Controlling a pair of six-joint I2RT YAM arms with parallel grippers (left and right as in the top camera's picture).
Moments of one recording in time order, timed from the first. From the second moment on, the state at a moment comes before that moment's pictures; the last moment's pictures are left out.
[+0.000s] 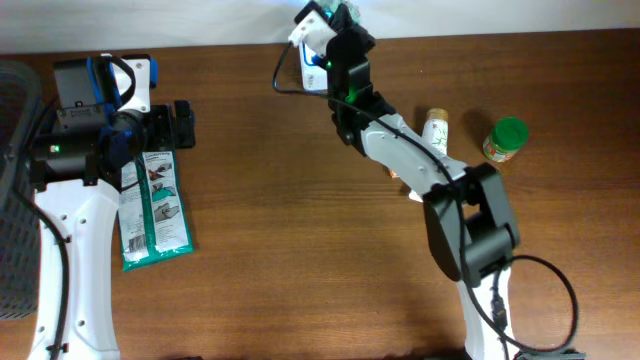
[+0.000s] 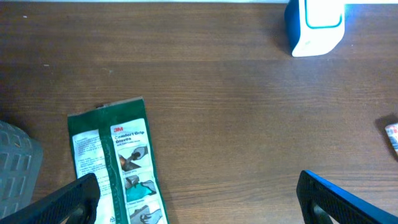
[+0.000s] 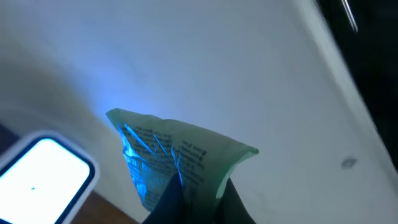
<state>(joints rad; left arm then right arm) 0.09 1.50 1.57 -0.92 0.12 0.06 0.46 2.23 1.72 0.47 0.46 -0.88</state>
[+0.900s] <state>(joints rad) 0.09 1.50 1.57 -0.92 0.12 0.06 0.46 2.28 1.72 0.42 0.38 -0.84</state>
